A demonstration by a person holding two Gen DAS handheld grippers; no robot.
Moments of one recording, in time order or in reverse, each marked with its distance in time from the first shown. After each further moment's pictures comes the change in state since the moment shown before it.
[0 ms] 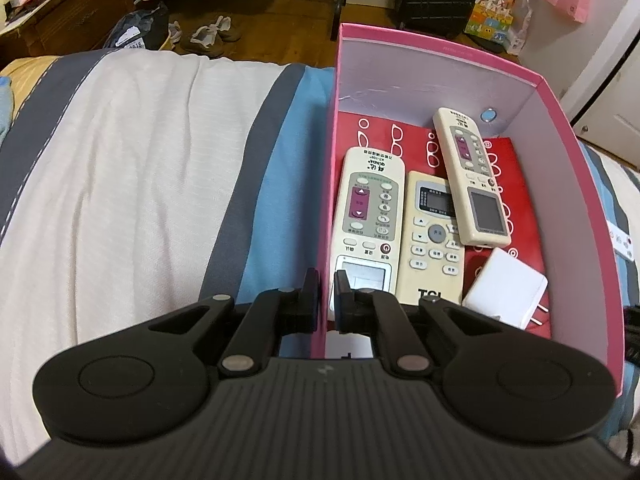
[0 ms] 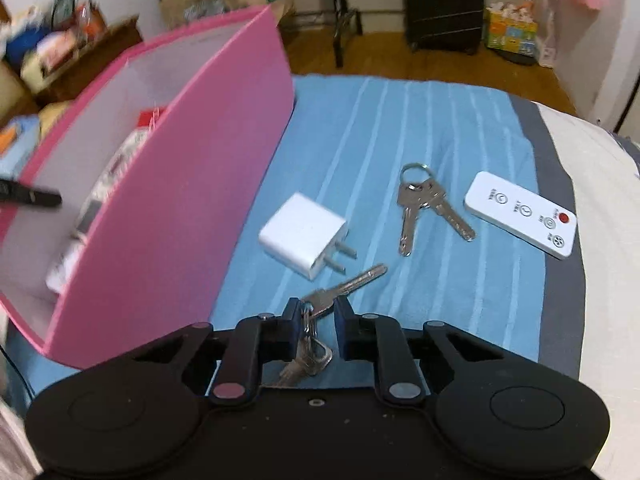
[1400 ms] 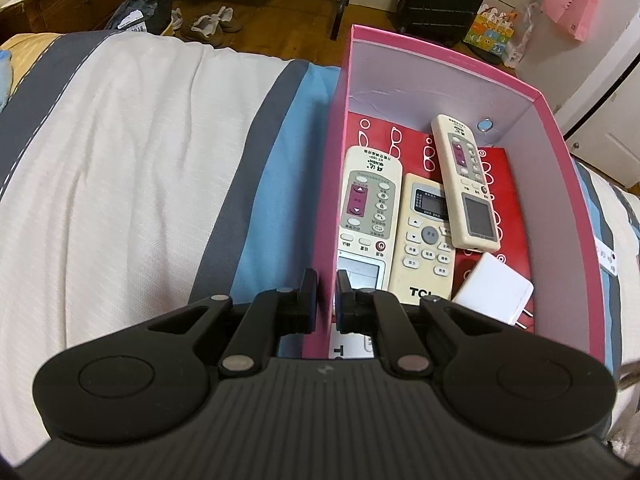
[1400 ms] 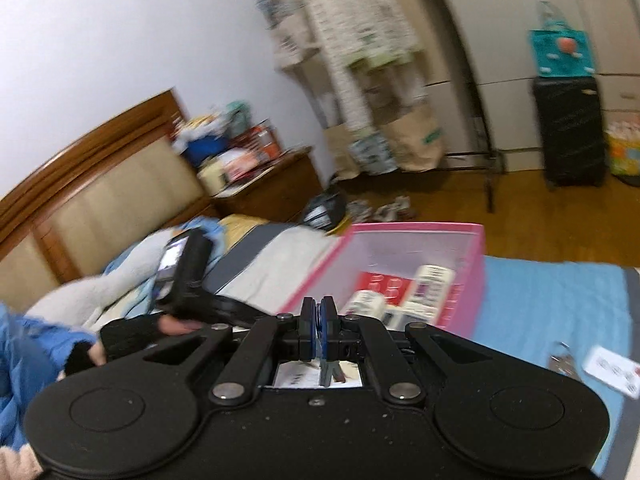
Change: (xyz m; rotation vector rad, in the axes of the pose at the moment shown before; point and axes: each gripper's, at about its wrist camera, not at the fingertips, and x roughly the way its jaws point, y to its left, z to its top) left arm -0.003 0.011 -0.002 -0.078 0.005 -0.056; right arm -0.123 0.095 0.037 -0.233 -0.332 0.459
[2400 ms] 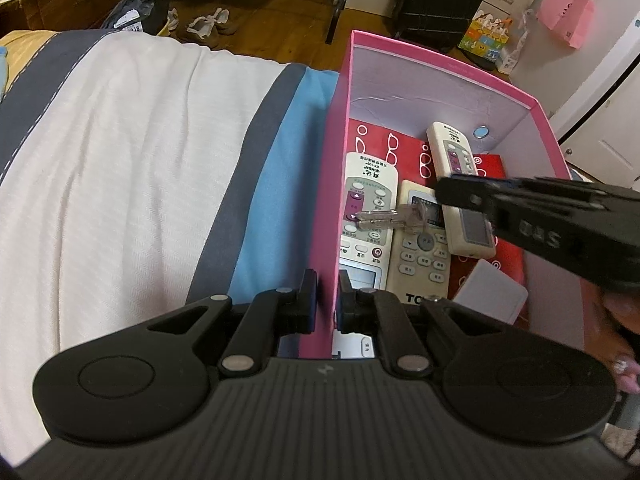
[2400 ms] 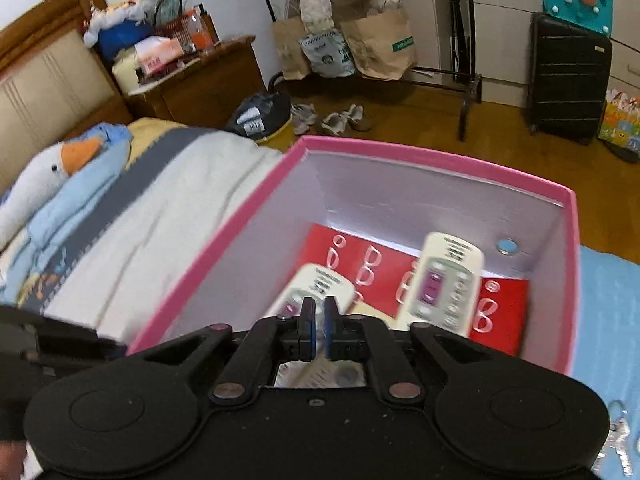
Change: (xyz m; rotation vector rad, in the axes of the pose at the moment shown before) left arm 0.001 0.005 0.001 -0.004 -0.013 -0.025; right arm 0.194 -0.038 0.013 -0.008 0.295 -0.257
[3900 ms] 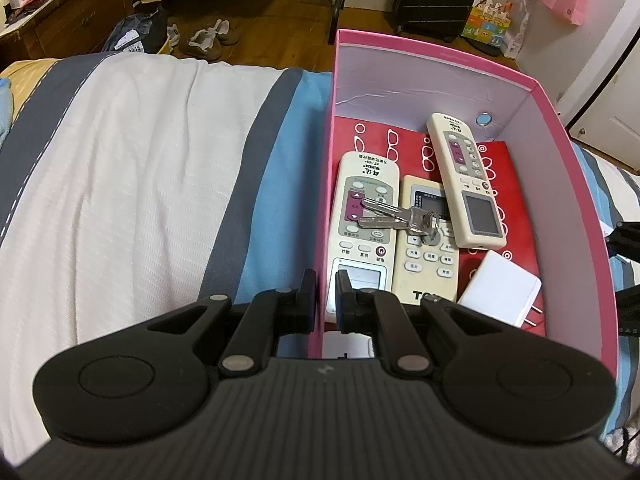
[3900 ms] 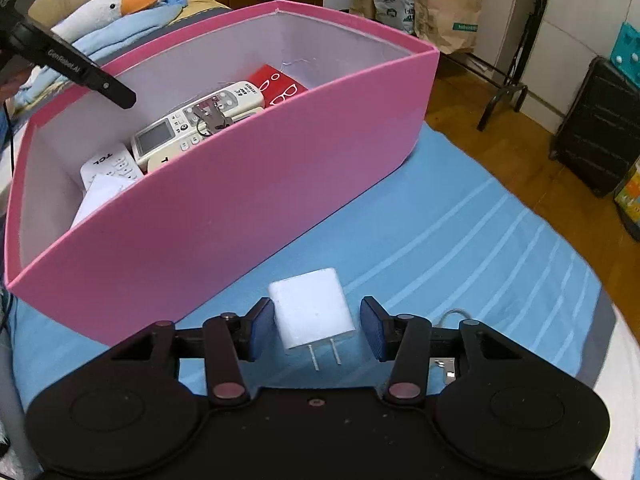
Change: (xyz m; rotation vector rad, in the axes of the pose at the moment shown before) left arm -0.002 -0.017 0.000 0.075 -0.002 0.068; right arm -0.045 -0.120 -0.087 -0.391 0.174 0.032
